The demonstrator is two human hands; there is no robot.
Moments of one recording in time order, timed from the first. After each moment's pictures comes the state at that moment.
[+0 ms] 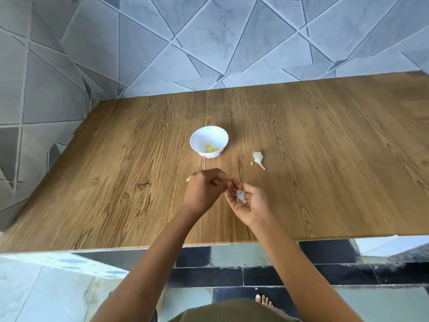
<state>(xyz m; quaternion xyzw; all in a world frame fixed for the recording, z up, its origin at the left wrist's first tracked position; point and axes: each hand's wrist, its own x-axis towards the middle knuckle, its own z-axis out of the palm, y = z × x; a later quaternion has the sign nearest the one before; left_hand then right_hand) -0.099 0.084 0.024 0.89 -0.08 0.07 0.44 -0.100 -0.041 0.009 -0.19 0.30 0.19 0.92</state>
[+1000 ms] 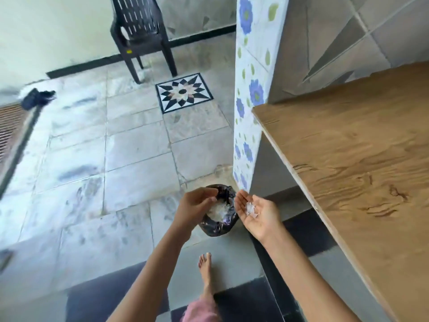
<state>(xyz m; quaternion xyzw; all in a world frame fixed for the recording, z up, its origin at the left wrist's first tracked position) -0.420 0.286 -0.063 0.55 0.56 0.29 0.55 -0.257 0.248 -0.069 -0.38 0.16 0.69 0.60</state>
